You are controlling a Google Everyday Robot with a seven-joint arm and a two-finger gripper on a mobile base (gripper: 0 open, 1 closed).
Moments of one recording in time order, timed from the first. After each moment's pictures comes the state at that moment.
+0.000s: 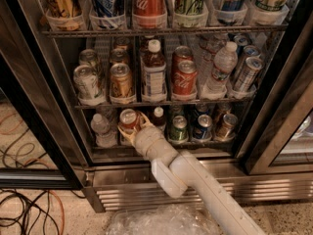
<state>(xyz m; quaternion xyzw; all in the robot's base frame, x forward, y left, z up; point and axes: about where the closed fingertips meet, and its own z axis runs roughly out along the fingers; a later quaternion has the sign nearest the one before) 0.630 0.072 0.680 -0.31 0.64 0.12 0.69</state>
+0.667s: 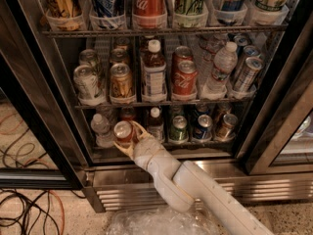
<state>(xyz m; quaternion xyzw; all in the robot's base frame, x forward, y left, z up) 0.581 0.076 0.687 -0.35 0.63 0.13 0.68</state>
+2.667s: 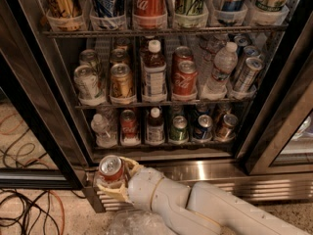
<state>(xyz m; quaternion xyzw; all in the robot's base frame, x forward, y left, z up) 0.424 0.112 0.711 -0.40 0.65 0.30 0.57</state>
